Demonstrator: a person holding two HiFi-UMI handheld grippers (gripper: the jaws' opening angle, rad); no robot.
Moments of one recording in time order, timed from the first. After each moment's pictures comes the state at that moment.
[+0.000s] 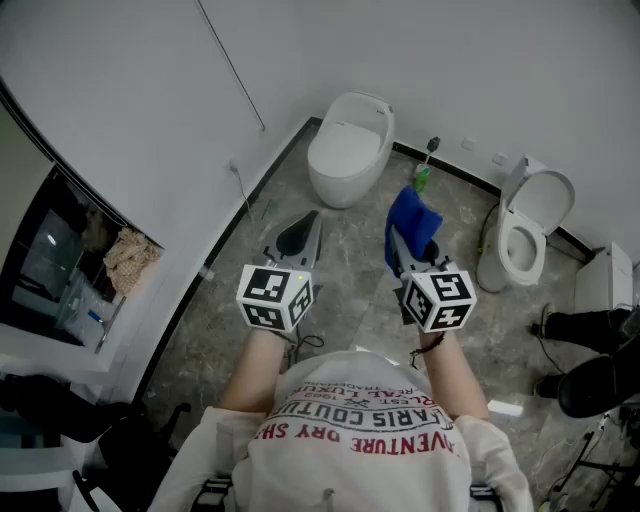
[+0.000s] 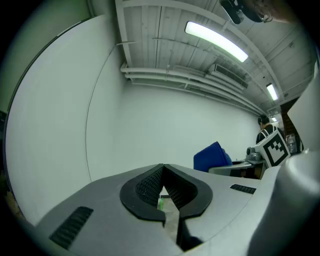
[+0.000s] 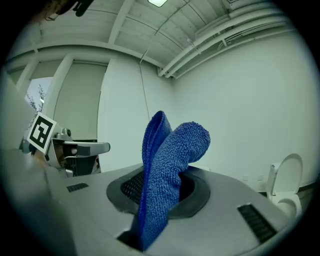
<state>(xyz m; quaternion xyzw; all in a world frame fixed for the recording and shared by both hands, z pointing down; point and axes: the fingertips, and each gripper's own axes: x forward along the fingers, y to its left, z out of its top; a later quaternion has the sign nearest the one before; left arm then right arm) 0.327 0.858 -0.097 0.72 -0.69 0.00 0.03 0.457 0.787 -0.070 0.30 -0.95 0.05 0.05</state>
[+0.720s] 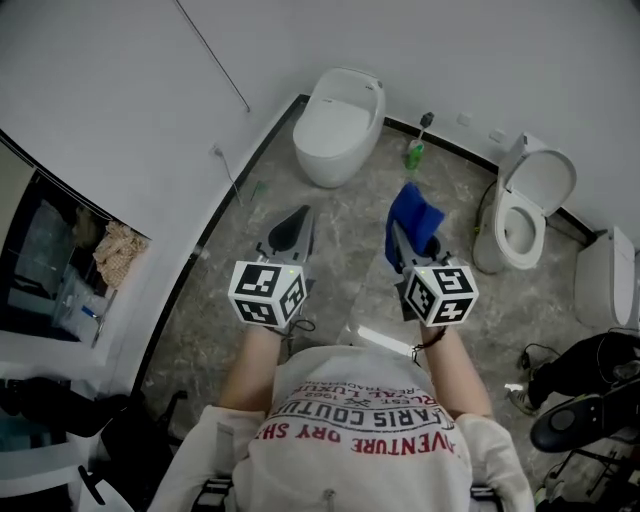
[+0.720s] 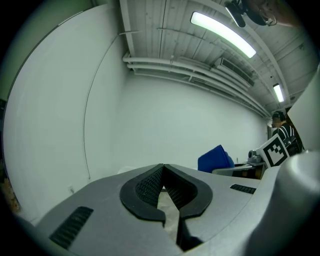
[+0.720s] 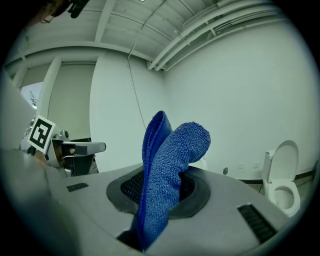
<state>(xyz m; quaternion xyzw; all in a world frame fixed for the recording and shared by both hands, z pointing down) 0.364 0.801 -0.059 0.72 -0.69 0.01 0.08 0.511 0.727 -0.026 0.31 -0.94 0.10 0.07</state>
